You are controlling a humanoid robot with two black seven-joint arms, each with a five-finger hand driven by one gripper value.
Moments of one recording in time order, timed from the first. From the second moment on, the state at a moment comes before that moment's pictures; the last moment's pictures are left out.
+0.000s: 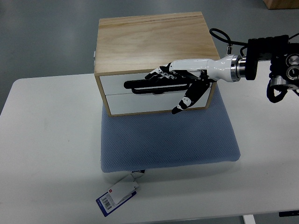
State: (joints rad) left arm 0.00 0.00 -0.08 -0.15 0.00 -0.02 0.08; right arm 0.89 -0.54 0.76 1.50 -1.06 0.61 -0.21
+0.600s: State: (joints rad) left arm 0.00 0.00 -0.08 -0.15 0.00 -0.02 0.08; right arm 0.90 -0.52 0.72 1.45 -1.07 0.61 -0.25
